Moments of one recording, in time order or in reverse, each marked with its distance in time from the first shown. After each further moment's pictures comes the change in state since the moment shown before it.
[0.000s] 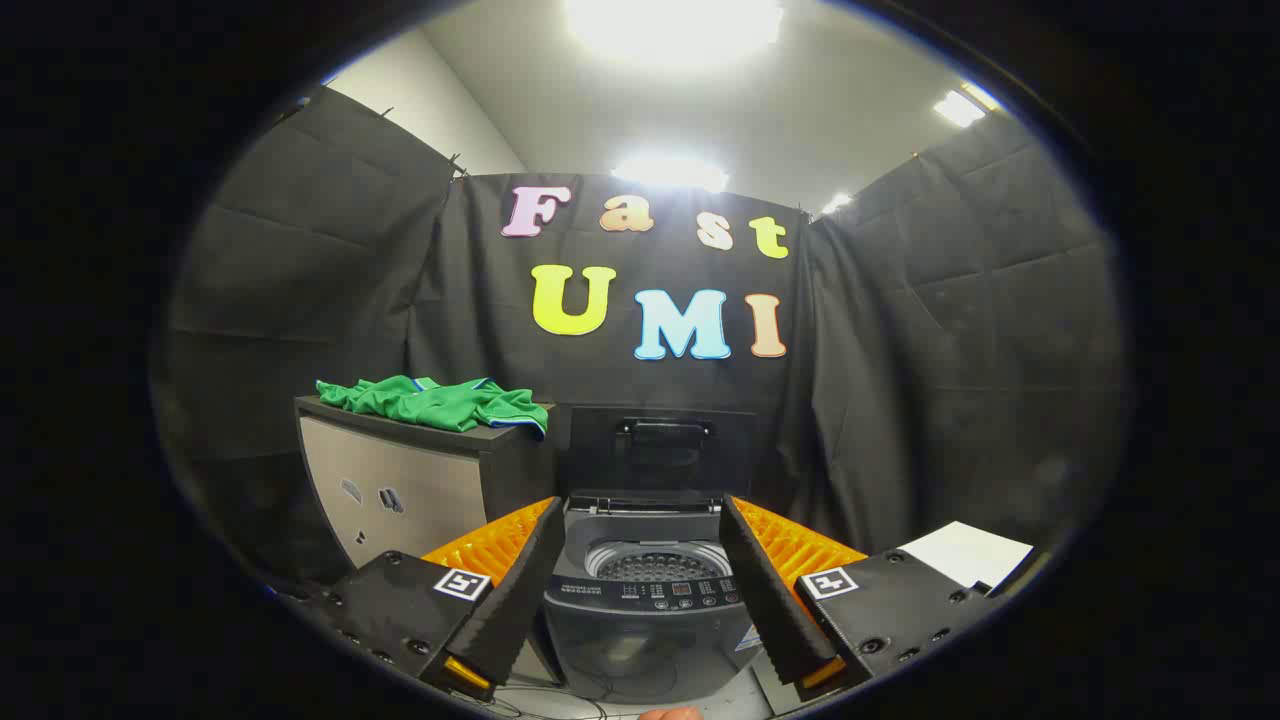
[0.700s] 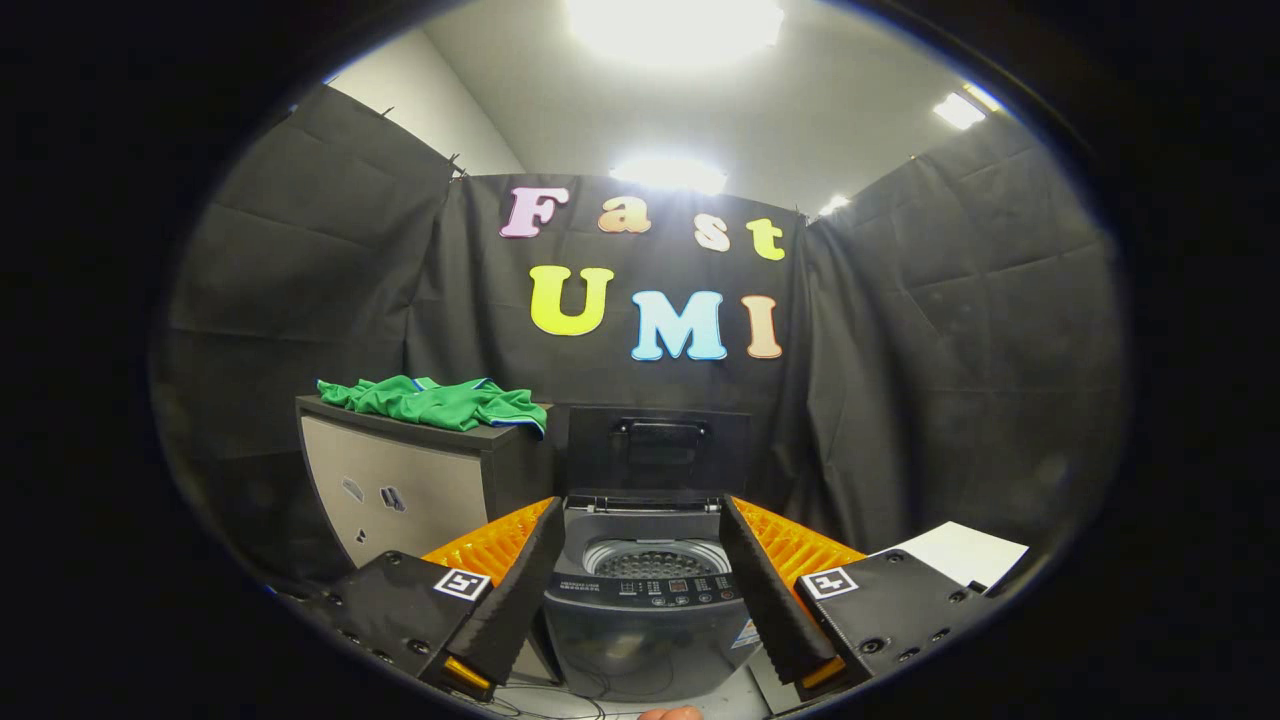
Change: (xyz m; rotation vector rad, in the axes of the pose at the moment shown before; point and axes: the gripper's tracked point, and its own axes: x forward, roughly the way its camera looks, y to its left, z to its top) arm -0.010 -0.002 0.003 -0.002 -0.001 -0.013
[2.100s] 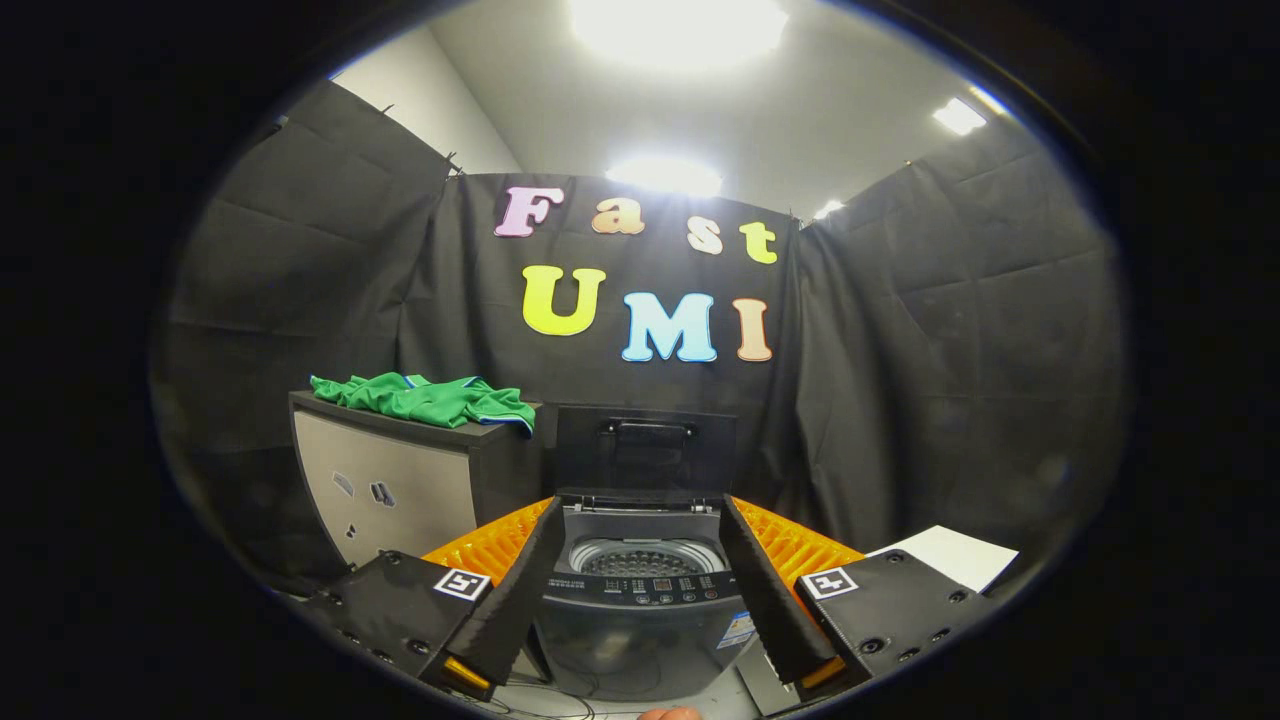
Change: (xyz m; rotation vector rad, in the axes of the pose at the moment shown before) arm -0.005 -0.011 -0.001 -0.012 0.003 -0.023
